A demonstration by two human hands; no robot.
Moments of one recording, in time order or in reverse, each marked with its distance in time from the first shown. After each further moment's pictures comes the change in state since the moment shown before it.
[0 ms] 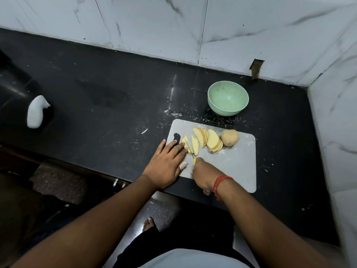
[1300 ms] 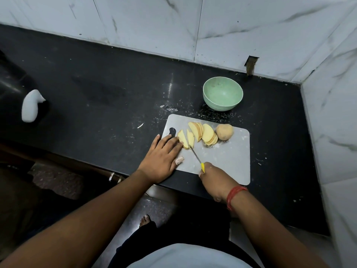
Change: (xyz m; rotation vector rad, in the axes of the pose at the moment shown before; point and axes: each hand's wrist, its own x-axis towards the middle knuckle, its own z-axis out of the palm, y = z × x) left_hand -0.005 0.005 -0.002 -0.008 0.009 -0.023; right_hand -0.037 0.011 0.055 0.997 0.324 0.217
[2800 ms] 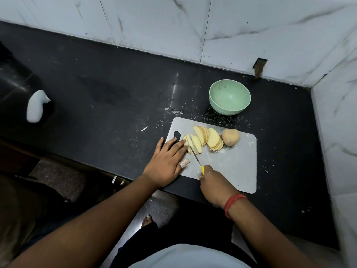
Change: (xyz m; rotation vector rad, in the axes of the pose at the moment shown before) left_hand 0.006 0.003 -0.001 -0.103 -0.053 -0.069; right_hand 0.004 -0.021 0.002 -0.031 0.039 0.037
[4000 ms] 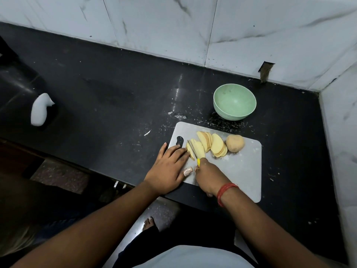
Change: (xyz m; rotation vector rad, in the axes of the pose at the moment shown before) left_hand -0.002 -0.003 0.002 0.003 0.052 0.032; right_hand 0.038 -0.022 -0.012 0.035 -0.007 -0.050
